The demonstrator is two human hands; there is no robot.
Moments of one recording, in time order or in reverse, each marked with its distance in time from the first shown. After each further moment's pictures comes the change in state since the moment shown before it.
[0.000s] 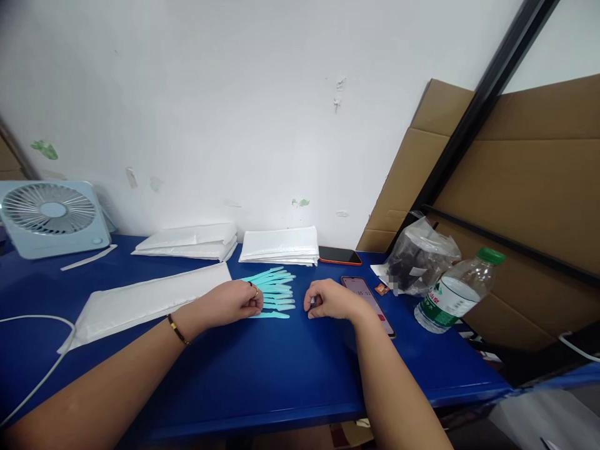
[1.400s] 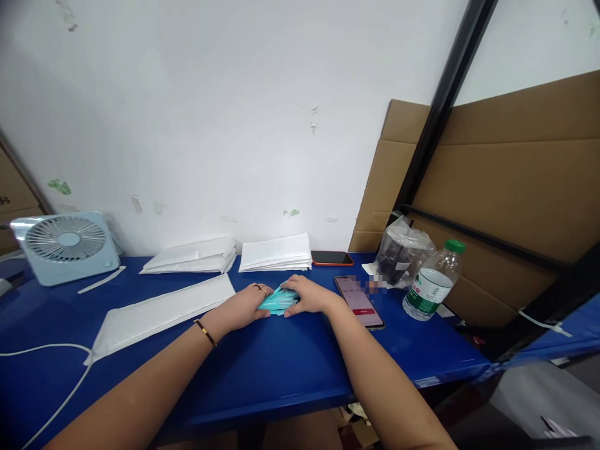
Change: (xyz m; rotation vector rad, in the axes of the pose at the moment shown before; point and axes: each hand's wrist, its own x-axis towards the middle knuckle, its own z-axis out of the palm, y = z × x) left_hand 0.015 0.016 0.012 0.086 0.094 -0.009; right_hand 0.036 -0.003 0.018 -0.084 0.131 -0.176
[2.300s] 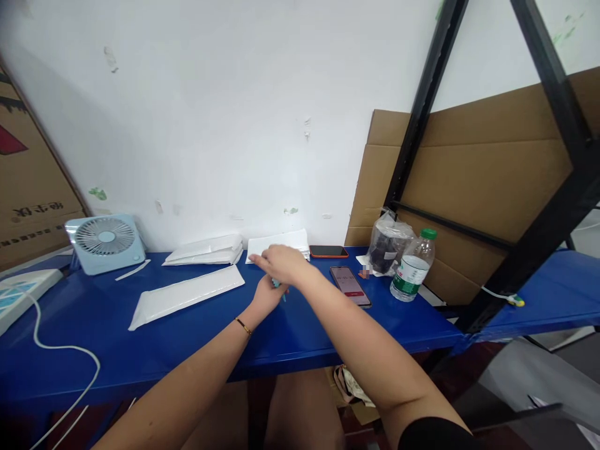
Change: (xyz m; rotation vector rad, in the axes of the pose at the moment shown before) left_hand 0.010 0.068 0.027 -0.802 0.585 -0.255; right_hand -0.001 -0.149 -0.059 -0.327 0.240 0.119
